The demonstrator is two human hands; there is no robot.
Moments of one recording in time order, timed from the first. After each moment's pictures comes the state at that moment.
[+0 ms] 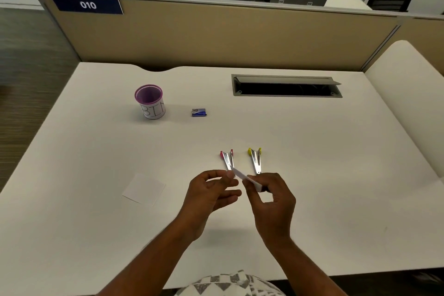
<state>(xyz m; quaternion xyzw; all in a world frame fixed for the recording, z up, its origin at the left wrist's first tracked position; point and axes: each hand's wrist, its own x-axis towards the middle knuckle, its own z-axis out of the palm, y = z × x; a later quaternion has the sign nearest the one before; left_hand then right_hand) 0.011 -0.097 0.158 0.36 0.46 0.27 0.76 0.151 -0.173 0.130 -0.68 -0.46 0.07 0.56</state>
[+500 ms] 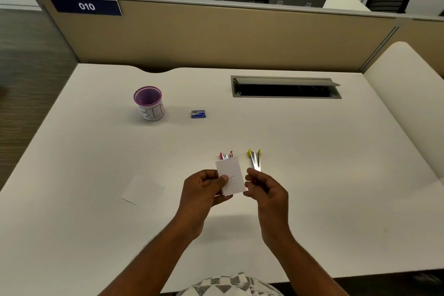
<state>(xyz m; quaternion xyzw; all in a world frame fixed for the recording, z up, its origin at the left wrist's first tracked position) 0.010 -0.090 0.156 0.37 0.51 0.31 0.71 0.149 -0.162 0.130 -0.65 -0.24 0.37 0.62</state>
